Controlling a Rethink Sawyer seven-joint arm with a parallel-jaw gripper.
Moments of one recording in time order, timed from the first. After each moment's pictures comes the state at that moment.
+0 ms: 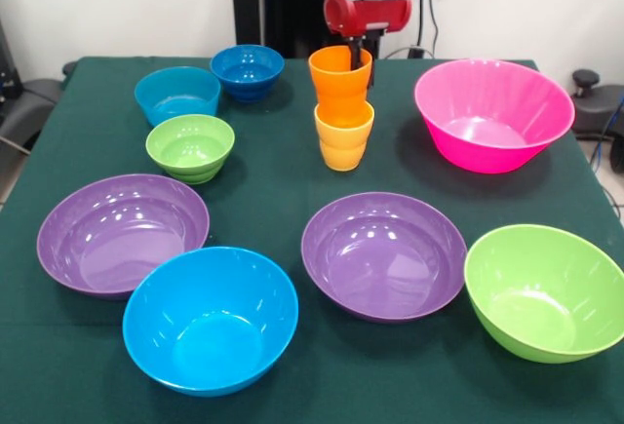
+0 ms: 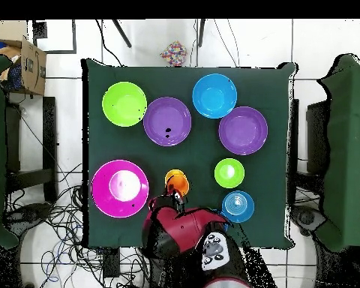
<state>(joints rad) -0.18 -0.68 -0.04 2.07 -0.59 -0.17 1.62</state>
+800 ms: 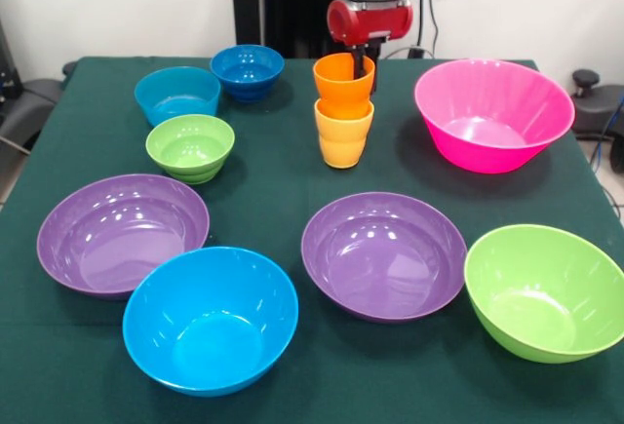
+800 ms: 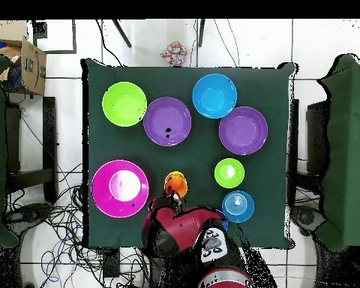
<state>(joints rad) -0.18 -0.65 -0.03 2.06 -0.59 -0.18 1.62</state>
